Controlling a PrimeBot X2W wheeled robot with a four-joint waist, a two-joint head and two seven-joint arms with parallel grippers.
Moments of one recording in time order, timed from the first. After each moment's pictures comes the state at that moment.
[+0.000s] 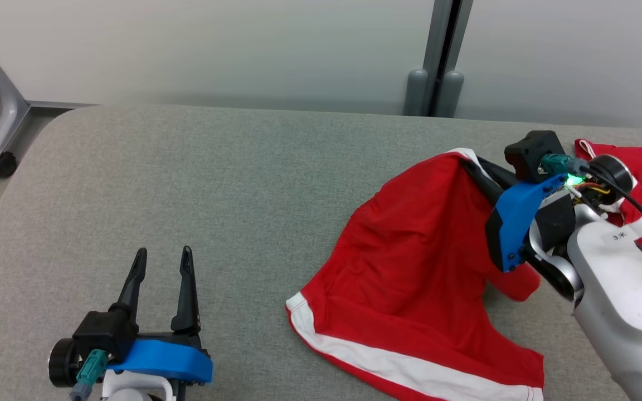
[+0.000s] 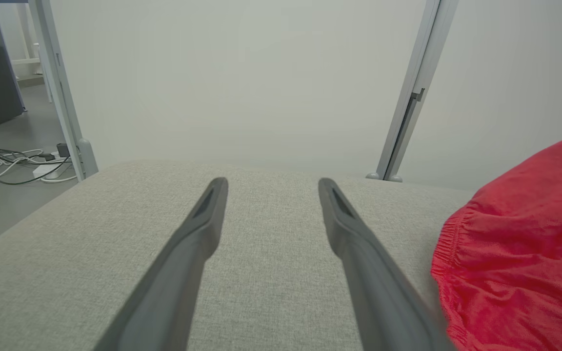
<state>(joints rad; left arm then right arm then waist) -0.09 0.17 -0.22 0.22 -0.33 0.04 -0.26 -0.62 -0.37 0.46 0.38 0.32 0.13 0.25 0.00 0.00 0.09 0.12</state>
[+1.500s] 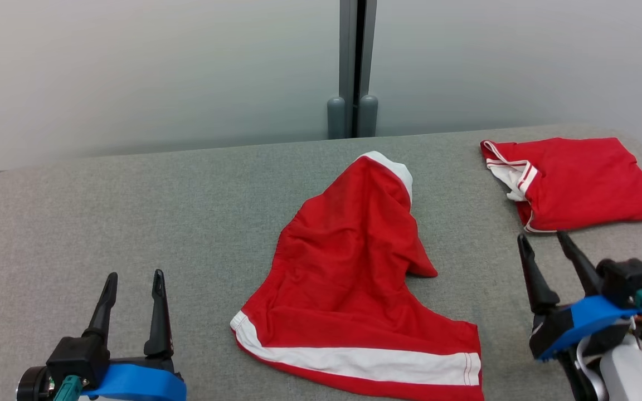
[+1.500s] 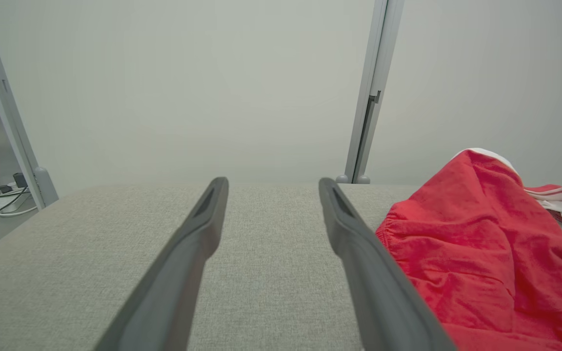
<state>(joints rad) -0.01 0.21 -0.17 0.18 -0.31 0.05 -0.25 -0.31 -0.25 0.11 0.51 0.30 0.13 -0.22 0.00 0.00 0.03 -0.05</state>
